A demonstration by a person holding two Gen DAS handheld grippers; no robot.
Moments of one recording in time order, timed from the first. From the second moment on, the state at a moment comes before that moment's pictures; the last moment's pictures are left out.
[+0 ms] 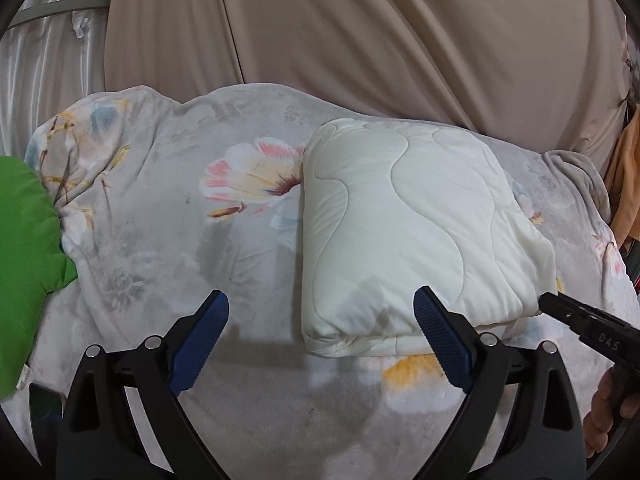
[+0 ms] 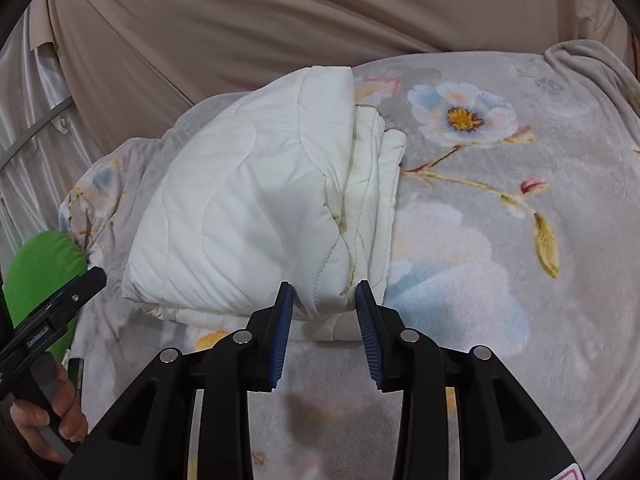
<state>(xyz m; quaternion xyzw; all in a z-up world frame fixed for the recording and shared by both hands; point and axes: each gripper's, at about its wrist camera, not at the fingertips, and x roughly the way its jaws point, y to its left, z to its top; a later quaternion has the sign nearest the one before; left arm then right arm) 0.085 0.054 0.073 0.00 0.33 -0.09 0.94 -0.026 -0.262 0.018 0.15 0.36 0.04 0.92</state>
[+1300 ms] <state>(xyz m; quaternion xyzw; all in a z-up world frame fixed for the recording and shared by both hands) 0.050 0.001 -0.007 0.04 0.33 -0.04 0.94 -0.070 -0.225 -0.042 0.04 0.35 -0.04 0.93</state>
